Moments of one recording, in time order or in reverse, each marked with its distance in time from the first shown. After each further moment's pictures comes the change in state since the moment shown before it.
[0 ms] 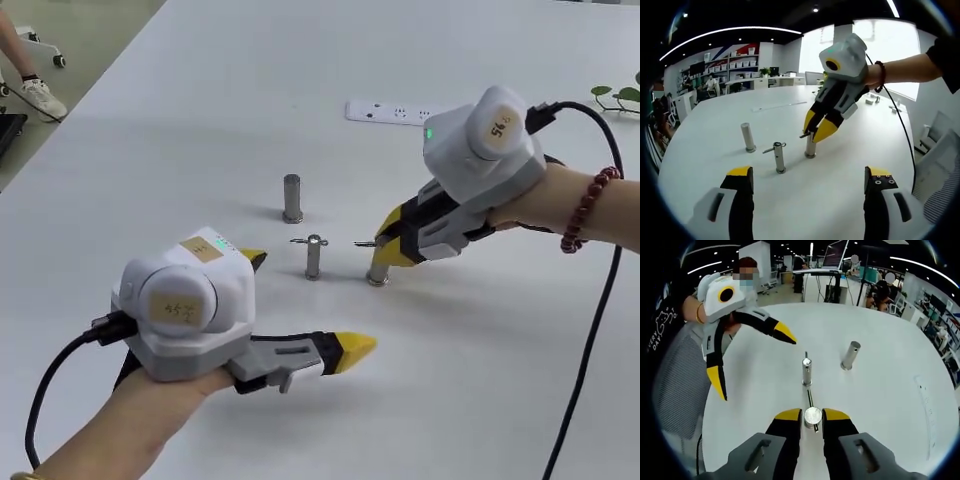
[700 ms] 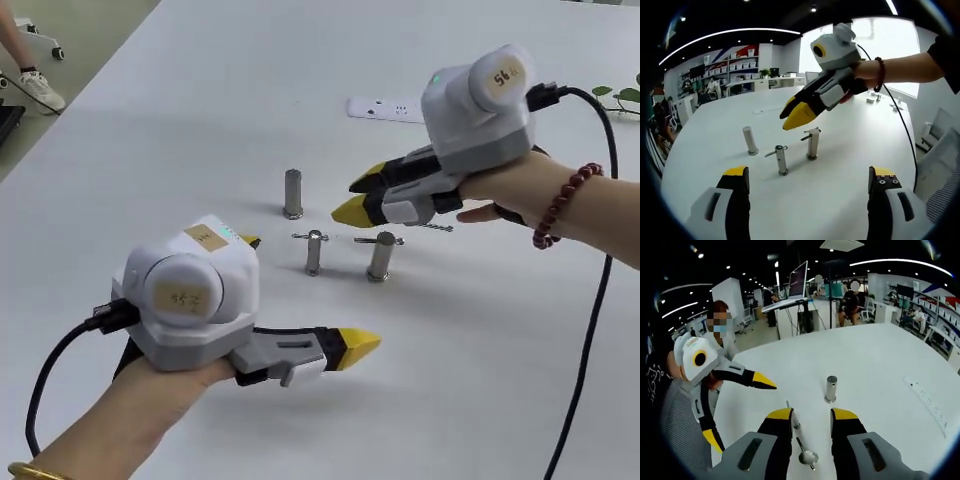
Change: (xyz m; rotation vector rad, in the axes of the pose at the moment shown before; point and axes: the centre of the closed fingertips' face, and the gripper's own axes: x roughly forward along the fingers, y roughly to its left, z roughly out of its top) left arm -0.002 0.003 0.004 0.025 0.003 0.016; right arm 0.002 -0.038 0.060 0.276 -0.261 -0.147
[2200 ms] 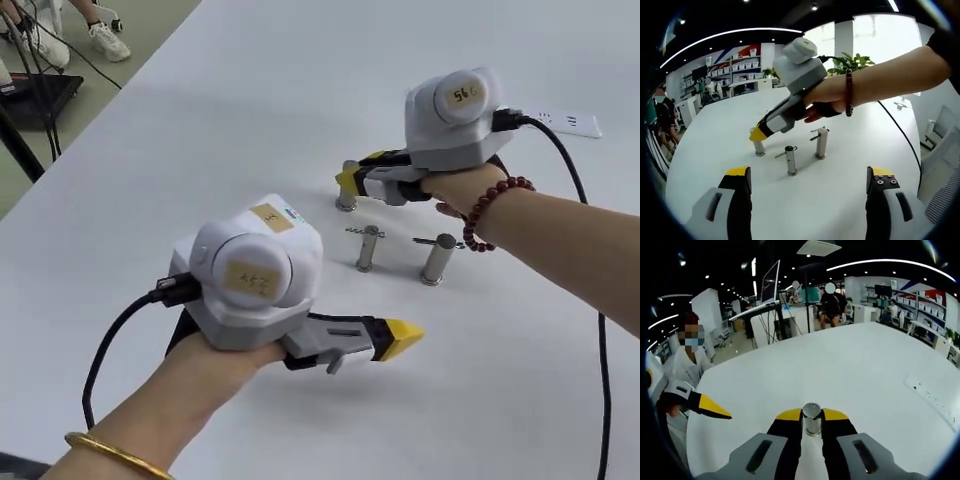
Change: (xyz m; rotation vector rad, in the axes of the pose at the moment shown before) left arm -0.001 0.014 0.001 0.014 0.012 0.034; right arm 0.086 -0.042 0.015 0.065 -0.050 -0.158
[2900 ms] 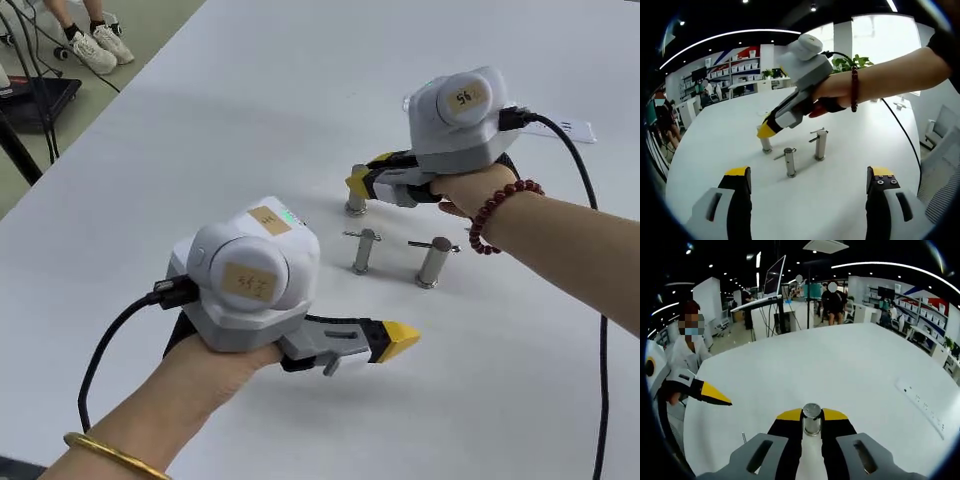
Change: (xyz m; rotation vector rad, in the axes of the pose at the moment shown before) left arm -0.002 -0.001 0.003 0.005 -0.010 -0.003; right arm -0.024 -0.005 -0.004 -0.062 0.044 -0.032
